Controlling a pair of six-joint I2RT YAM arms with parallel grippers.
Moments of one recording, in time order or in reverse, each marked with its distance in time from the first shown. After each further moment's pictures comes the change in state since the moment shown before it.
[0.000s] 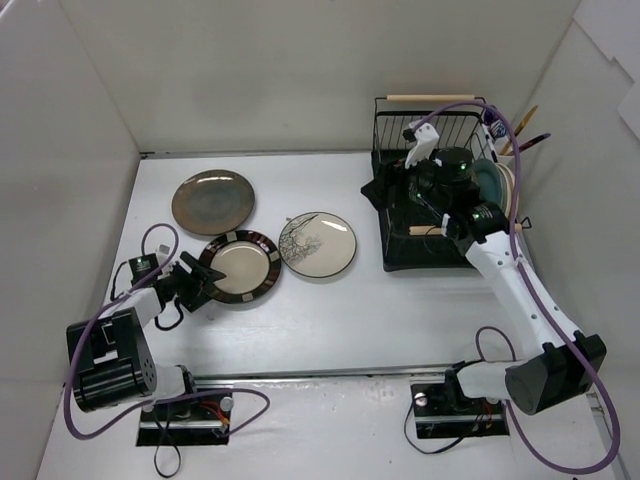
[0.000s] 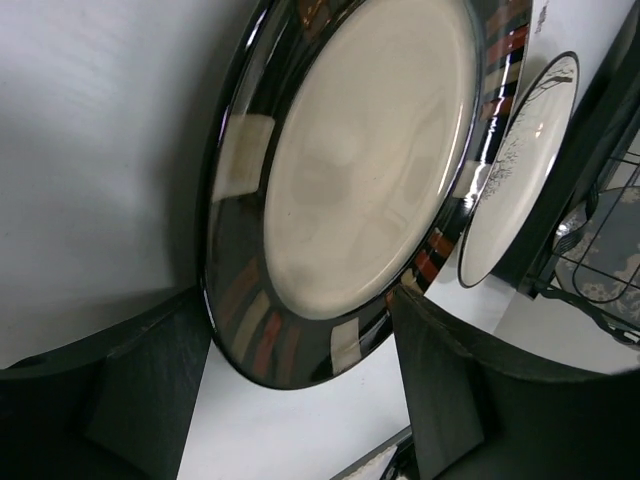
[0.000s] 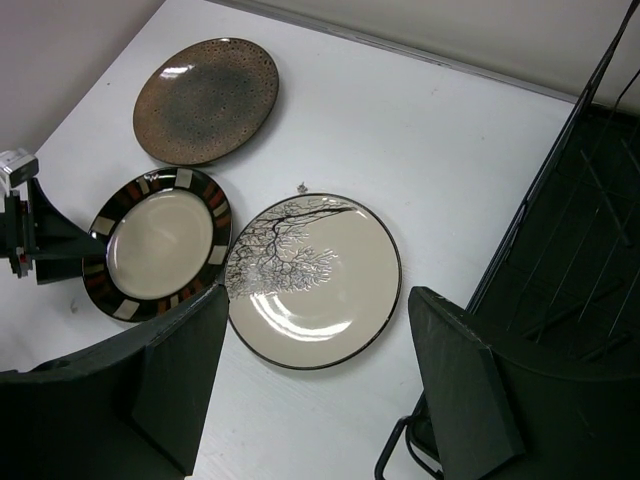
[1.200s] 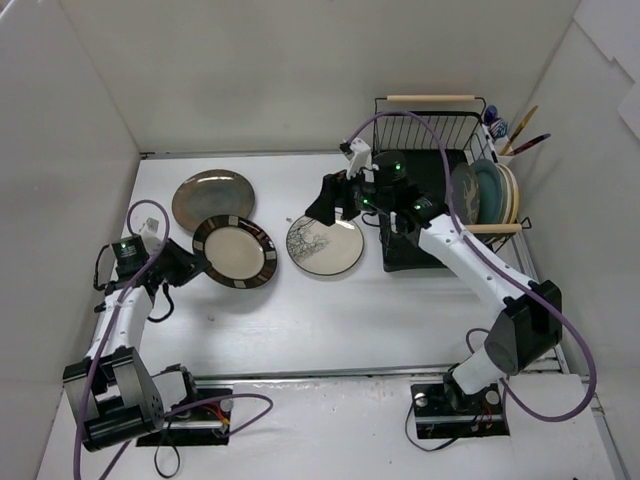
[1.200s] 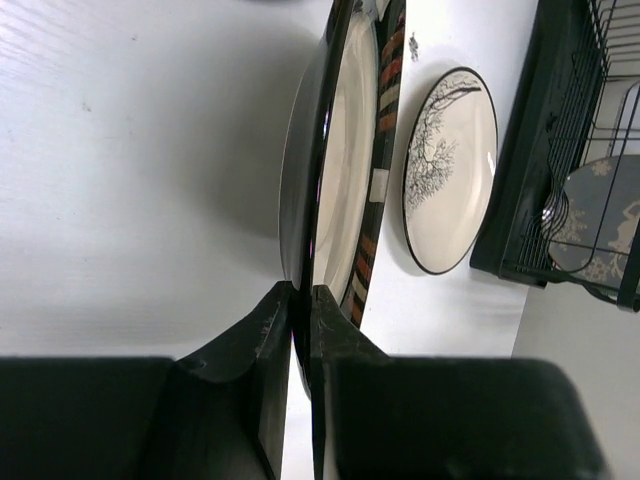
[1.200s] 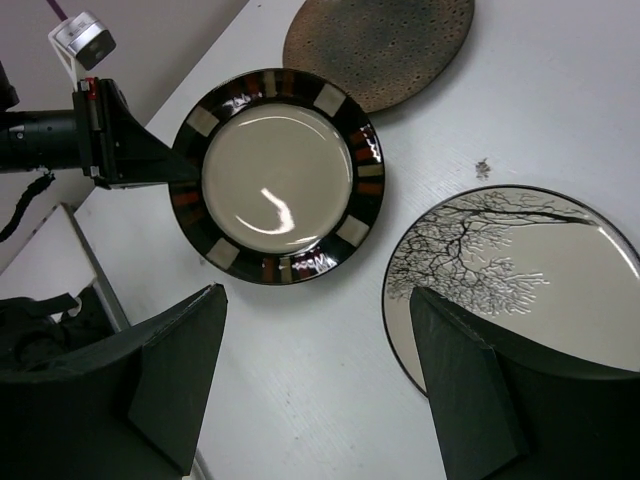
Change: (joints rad) left arm 0.001 -0.188 0.153 -0.147 0.000 0.097; right arm 0.203 0.221 0.040 0.099 -0.135 0.133
